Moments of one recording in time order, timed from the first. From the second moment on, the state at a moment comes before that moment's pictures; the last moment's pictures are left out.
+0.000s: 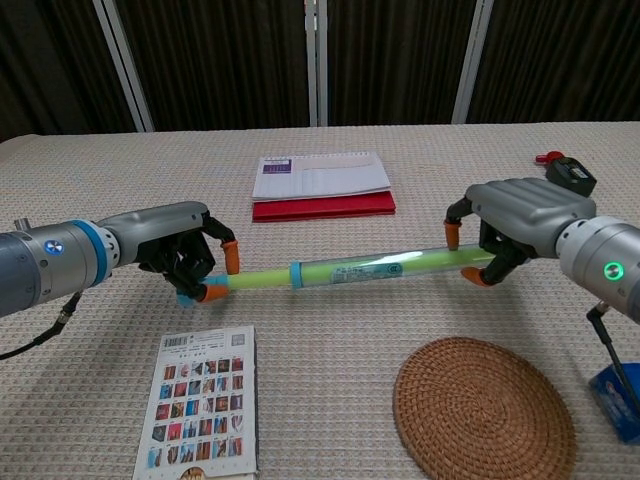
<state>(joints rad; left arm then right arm) -0.76 -1.61 -0.16 -1.49 0.88 0.83 0.26 0.64 -1.71 0.18 -1.44 -1.02 1.13 -0.62</state>
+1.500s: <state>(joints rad) -0.69 -1.49 -0.10 -1.38 0.91 0.81 0.17 0.60 -1.61 0.20 -1.44 -1.04 1.17 -0.57</state>
